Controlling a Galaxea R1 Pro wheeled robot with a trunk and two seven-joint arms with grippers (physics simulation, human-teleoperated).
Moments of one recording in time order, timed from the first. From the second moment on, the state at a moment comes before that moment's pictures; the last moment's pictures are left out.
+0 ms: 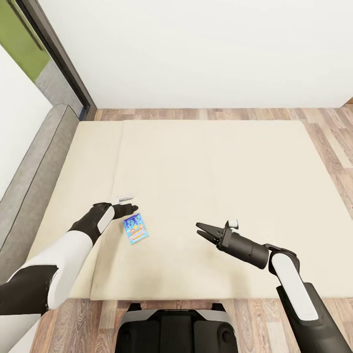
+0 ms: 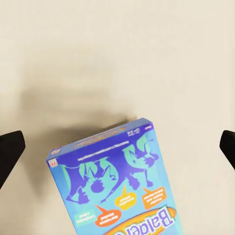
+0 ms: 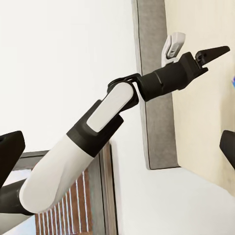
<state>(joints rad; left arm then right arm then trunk) -1.13 0.04 -0.01 -0.41 0.24 0.48 -0.03 -0.40 -0.10 0.03 -1.59 -1.09 1.00 0.49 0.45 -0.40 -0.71</state>
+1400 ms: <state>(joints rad) -1.12 0.04 -0.01 -0.40 0.24 0.47 -0.03 -0.40 -0.10 0.03 -1.59 -1.09 0.97 0.49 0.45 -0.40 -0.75</state>
